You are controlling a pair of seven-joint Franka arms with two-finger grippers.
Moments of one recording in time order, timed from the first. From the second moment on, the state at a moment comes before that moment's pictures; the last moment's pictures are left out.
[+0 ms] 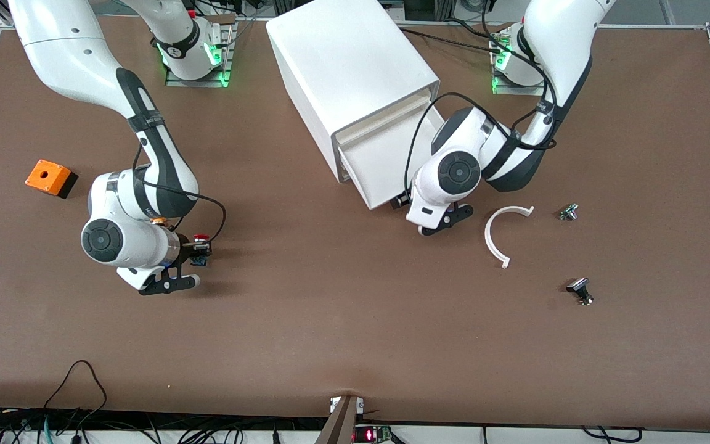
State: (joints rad) left arm -0.25 0.52 -0.37 -1.73 -0.09 2.02 -1.02; right arm 0.14 0.66 0.05 -1.60 0.03 2.10 0.00
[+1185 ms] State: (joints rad) left arm -0.22 0.52 -0.53 -1.84 -0.22 2.02 -1.02; right arm 0.11 0.37 0.00 -1.65 0.02 1.98 0.00
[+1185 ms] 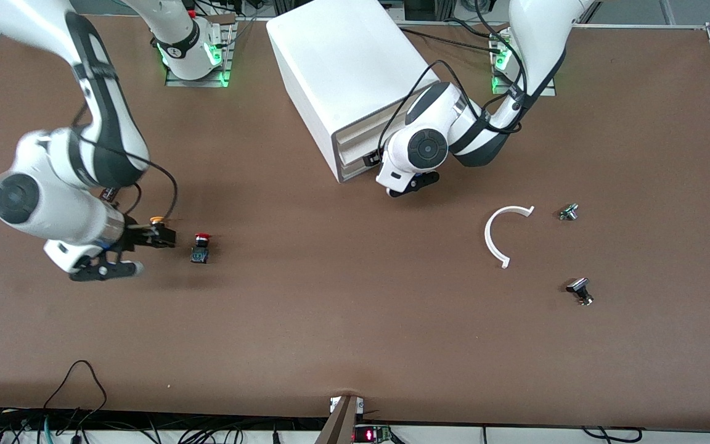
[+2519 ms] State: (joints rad) left arm -0.05 0.45 -0.56 -1.70 -0.08 1.81 -0.81; right arm 0.11 0.10 0.03 -1.40 0.00 1.41 0.22
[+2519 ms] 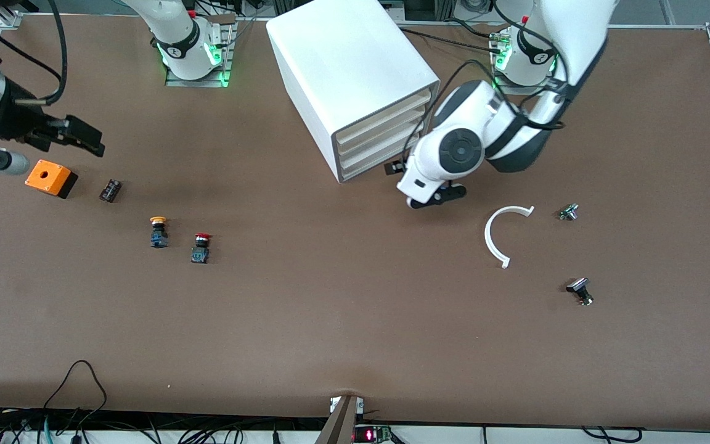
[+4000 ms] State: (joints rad) left arm 0.18 0.41 -0.48 -1.18 0.20 1.39 -0.08; right arm 0.11 0.00 0.00 -1.42 0.00 1.39 0.14
